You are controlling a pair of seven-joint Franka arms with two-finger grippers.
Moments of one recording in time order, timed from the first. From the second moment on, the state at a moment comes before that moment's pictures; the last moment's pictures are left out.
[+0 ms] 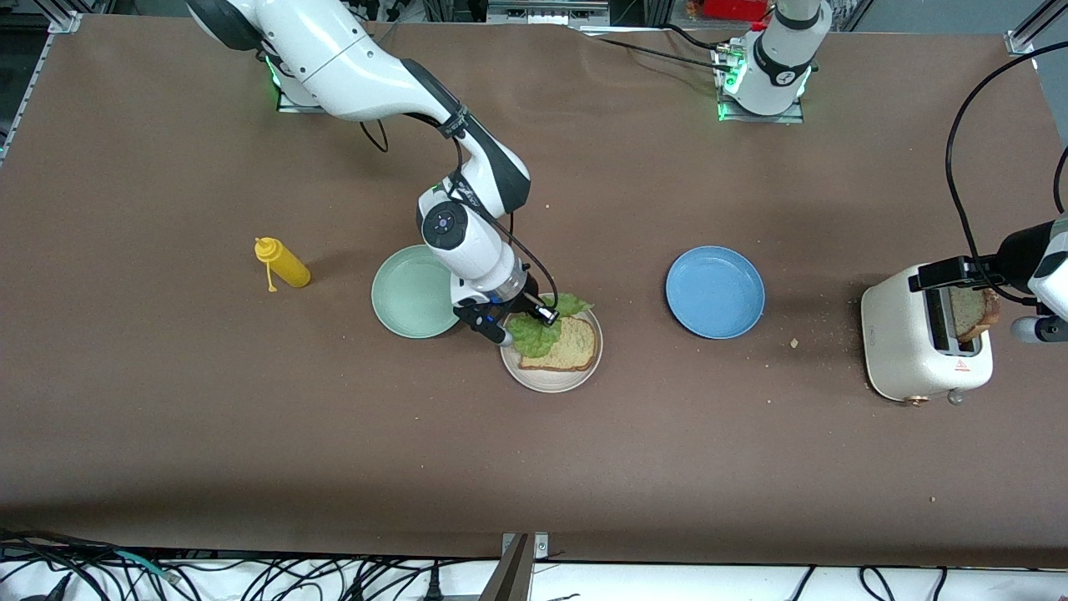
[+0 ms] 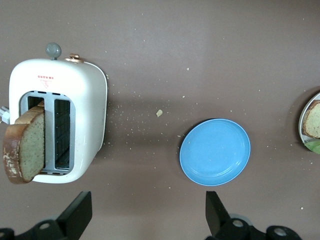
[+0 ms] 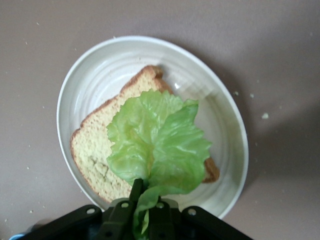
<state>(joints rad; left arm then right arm) 0.17 0.34 -0.08 -1.34 -0.07 1.51 0.01 0.57 0.85 0.17 -1.48 0.21 2.66 1.13</state>
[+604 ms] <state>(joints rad) 0.17 0.34 -0.08 -1.34 -0.07 1.51 0.01 0.57 0.85 0.15 -1.41 0.20 2.50 1.13</state>
